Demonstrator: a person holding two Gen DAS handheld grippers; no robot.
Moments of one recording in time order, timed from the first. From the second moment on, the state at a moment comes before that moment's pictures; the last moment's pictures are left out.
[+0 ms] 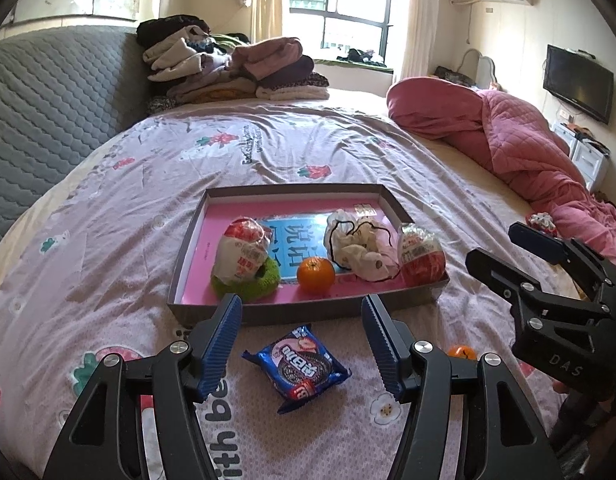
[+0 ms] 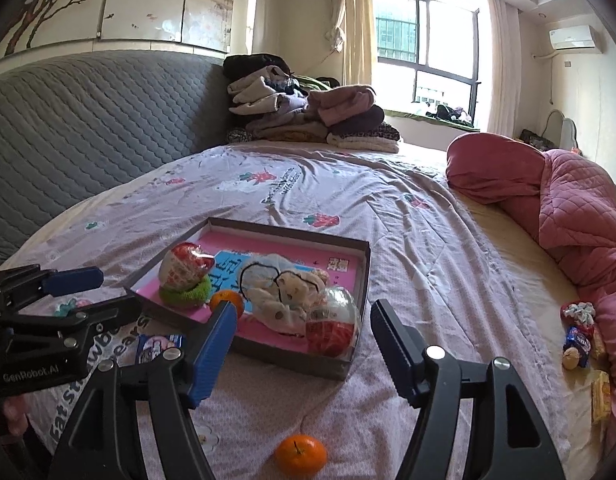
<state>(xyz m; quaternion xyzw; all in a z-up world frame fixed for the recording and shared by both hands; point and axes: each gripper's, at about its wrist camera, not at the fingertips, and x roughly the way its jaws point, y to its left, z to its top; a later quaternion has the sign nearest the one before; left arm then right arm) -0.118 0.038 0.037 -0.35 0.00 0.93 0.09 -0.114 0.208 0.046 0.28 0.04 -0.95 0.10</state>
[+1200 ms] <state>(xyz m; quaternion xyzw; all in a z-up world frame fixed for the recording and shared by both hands) -0.098 0.040 -0.028 -0.40 0.03 0.91 0.12 -0.091 0.208 -0.005 0.36 0.05 -0.93 0.10</state>
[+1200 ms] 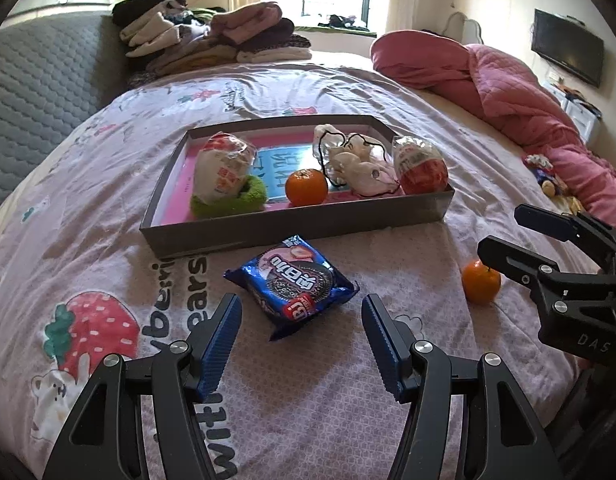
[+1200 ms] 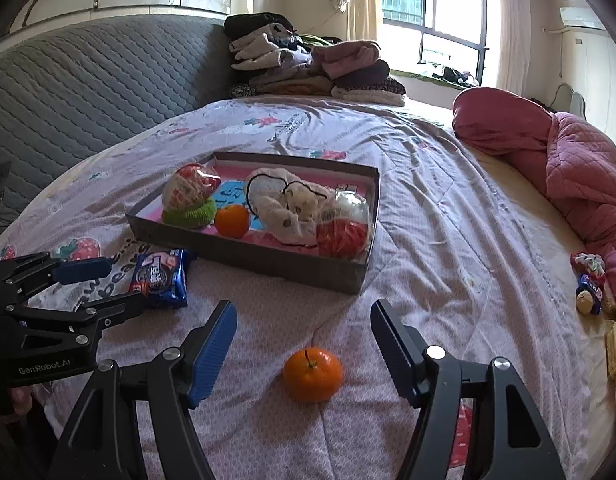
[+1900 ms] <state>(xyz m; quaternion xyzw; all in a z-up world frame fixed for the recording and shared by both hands) -0.104 0.029 -0.057 -0.39 0.05 0.91 0.14 -0.094 0.207 -0.020 0.38 0.06 -0.92 0.10</state>
